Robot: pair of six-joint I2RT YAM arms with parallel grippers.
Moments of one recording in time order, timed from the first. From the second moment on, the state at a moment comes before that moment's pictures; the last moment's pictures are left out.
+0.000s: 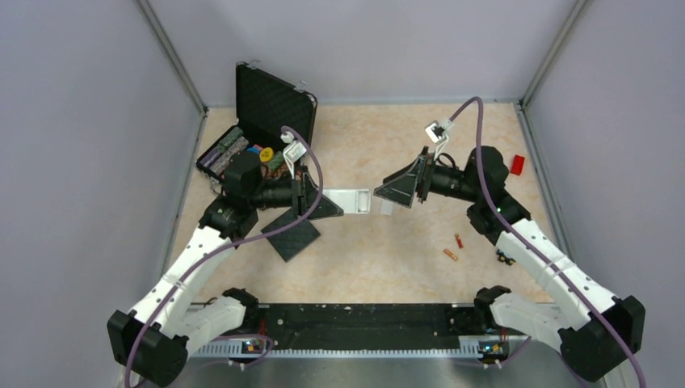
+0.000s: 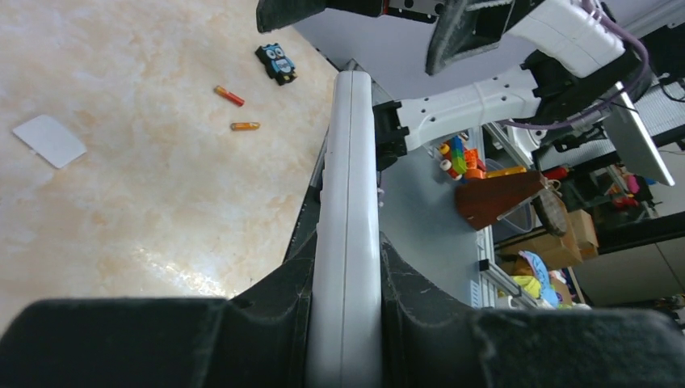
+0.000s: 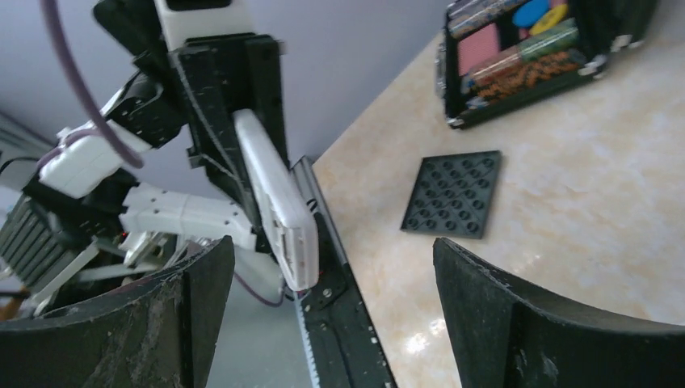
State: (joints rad) left arm -0.41 0.98 0.89 -0.12 1.02 -0.56; right arm 0.46 1.00 0.85 0.08 -0.74 0.68
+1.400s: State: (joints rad) left arm -0.51 0.84 0.62 0.55 0.44 -1.21; right arm 0.65 1.07 0.72 0.62 -0.47 1.14
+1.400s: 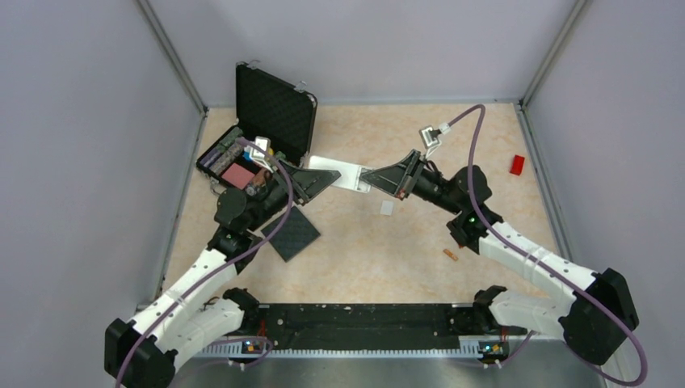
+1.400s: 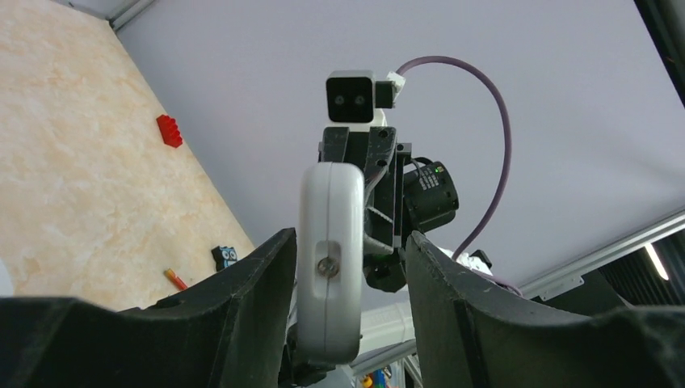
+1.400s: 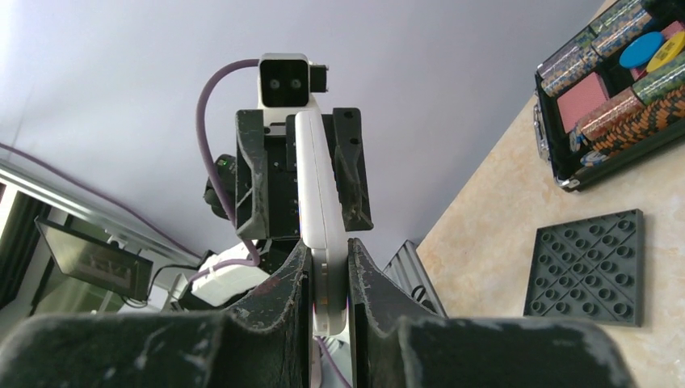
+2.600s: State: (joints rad) left arm -0.53 0.87 0.69 0.14 0.24 -0.88; right arm 0.43 1.02 0.82 -0.21 -0.32 0.94
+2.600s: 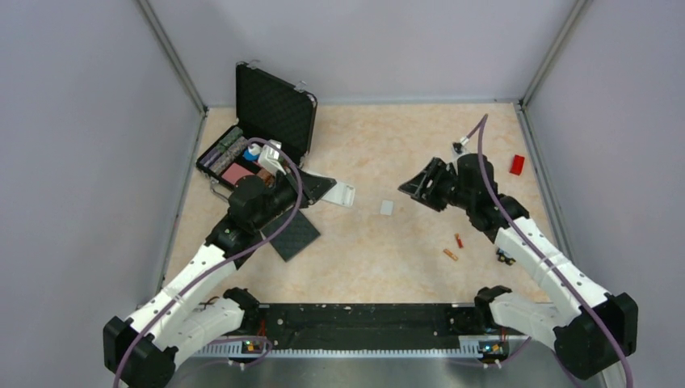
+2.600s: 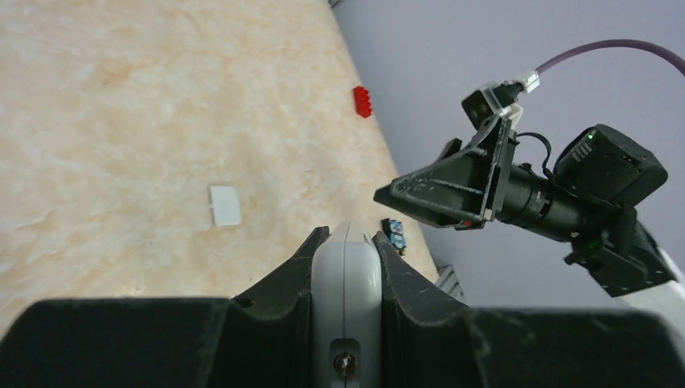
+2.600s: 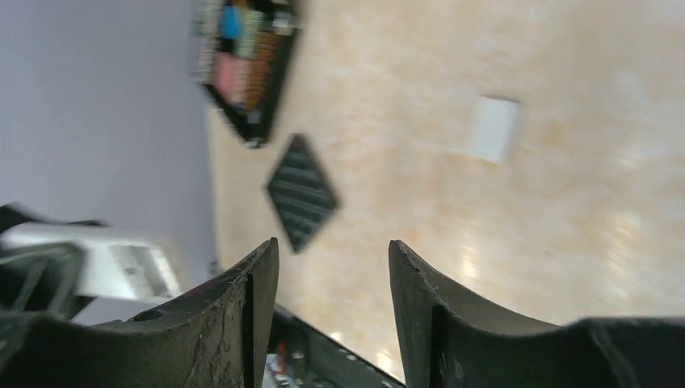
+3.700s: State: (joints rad) left arm -0.50 0.87 0.70 0.03 0.27 -0.78; right arm 0.36 1.21 0.61 -0.66 0.21 0.68
